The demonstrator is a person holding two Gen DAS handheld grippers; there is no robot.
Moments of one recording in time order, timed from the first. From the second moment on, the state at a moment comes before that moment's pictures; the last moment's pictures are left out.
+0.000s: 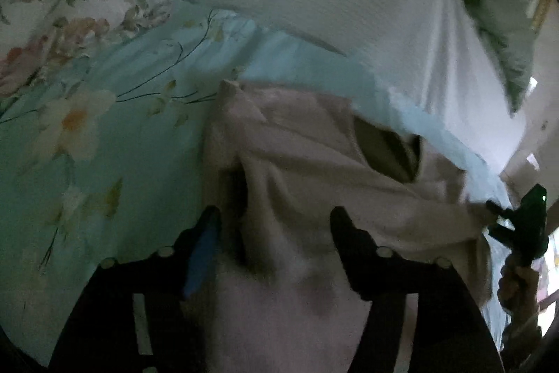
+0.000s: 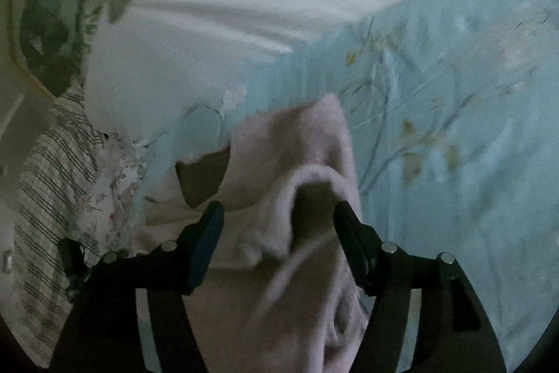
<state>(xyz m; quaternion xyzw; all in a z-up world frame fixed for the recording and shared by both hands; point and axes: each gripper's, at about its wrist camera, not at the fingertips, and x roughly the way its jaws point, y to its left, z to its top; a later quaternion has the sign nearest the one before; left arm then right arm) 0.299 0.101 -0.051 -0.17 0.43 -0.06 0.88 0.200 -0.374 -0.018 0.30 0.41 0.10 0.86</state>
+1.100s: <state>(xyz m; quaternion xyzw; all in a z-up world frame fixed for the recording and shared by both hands) 0.336 0.115 -0.048 -0.24 0.41 0.00 0.88 0.206 -0.300 -0.023 0.24 0.41 0.06 0.88</state>
